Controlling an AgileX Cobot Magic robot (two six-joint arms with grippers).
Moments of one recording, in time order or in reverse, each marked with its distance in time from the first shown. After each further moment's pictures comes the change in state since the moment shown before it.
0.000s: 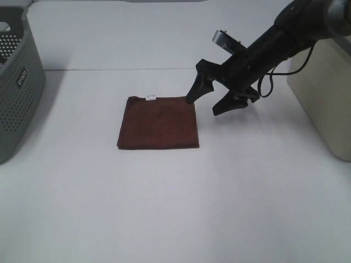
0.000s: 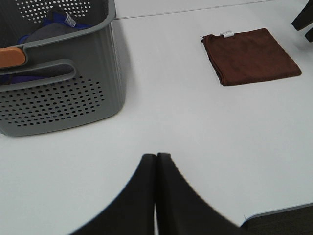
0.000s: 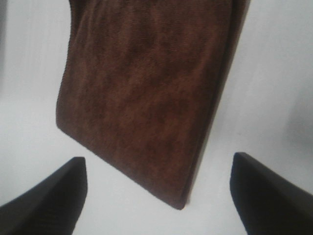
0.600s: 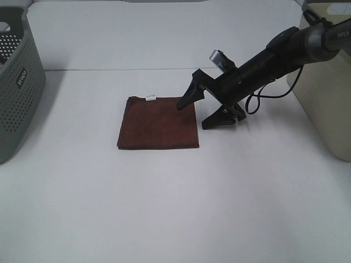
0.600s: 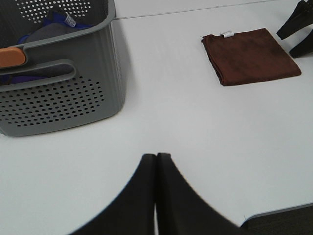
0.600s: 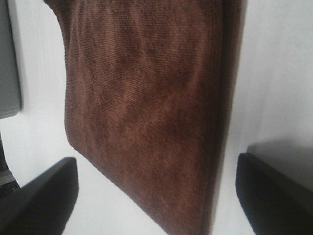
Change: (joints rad) left arm 0.000 0.000 0.000 0.000 0.000 0.000; right arm -0.011 0.177 -0.087 0.166 0.067 -0.006
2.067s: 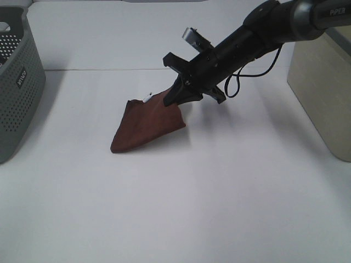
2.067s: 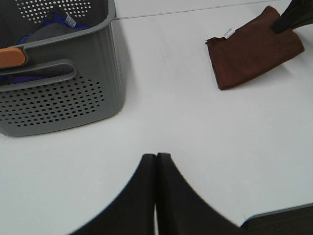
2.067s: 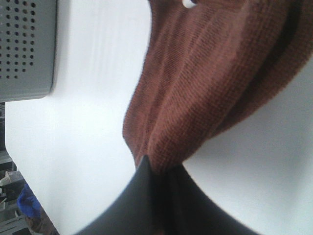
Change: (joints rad) left arm 0.000 0.000 0.000 0.000 0.000 0.000; right arm 0.131 -0.153 0.011 -0.048 -0.046 0.049
